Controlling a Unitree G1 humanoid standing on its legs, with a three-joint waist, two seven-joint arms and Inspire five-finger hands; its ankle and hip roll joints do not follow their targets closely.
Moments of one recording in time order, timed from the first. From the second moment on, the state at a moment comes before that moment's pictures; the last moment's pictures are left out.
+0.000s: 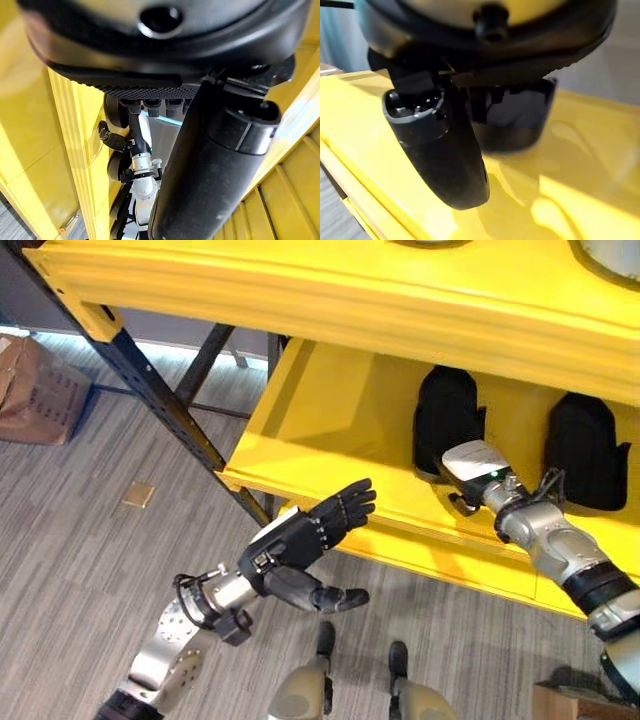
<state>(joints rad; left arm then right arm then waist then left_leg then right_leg) 0.00 0.69 -0.30 -0.18 -0.78 -0.26 -0.58 -0.71 -0.81 0.60 0.53 -0.72 -0.03 -0.01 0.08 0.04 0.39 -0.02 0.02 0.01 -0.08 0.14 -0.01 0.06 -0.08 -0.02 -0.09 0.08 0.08</state>
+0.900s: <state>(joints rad) 0.03 0.64 -0.27 -0.18 -0.78 -0.23 -0.57 -0.63 -0.79 0.52 0.51 -0.59 -0.03 -0.02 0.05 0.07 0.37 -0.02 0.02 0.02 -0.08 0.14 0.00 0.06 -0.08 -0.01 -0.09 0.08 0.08</state>
